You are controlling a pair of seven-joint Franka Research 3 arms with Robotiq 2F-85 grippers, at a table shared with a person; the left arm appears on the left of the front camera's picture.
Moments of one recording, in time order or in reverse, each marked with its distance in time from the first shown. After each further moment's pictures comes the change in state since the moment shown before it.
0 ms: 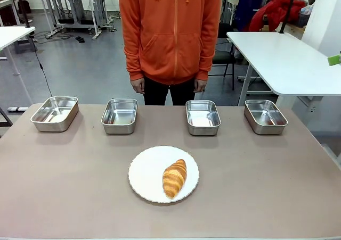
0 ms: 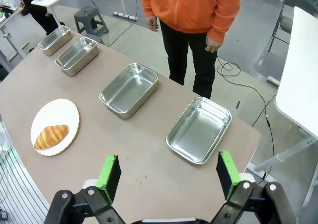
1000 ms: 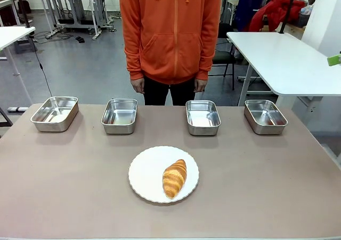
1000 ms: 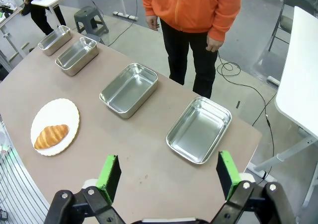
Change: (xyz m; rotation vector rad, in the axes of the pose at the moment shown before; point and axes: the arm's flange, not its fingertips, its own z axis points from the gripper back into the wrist) left arm 0.000 0.000 0.000 0.000 0.000 0.000; right arm 0.000 0.000 -0.001 0.000 0.001 -0.001
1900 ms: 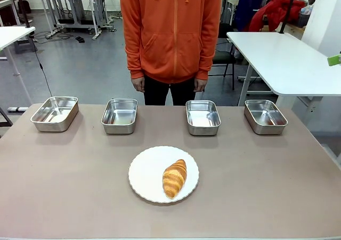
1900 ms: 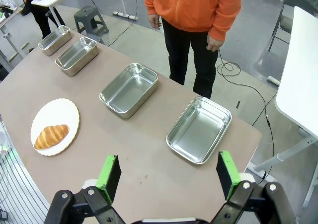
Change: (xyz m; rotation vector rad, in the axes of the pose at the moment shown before) left arm 0.000 0.000 0.000 0.000 0.000 0.000; right arm 0.000 0.000 0.000 0.000 0.000 0.000
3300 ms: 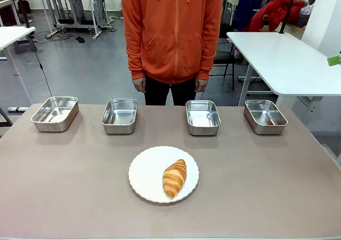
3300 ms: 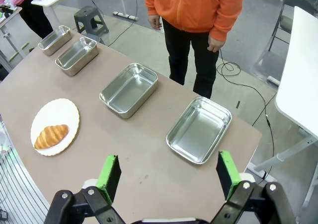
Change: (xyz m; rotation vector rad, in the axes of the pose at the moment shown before) left arm 0.000 0.000 0.000 0.000 0.000 0.000; right arm 0.000 0.000 0.000 0.000 0.000 0.000
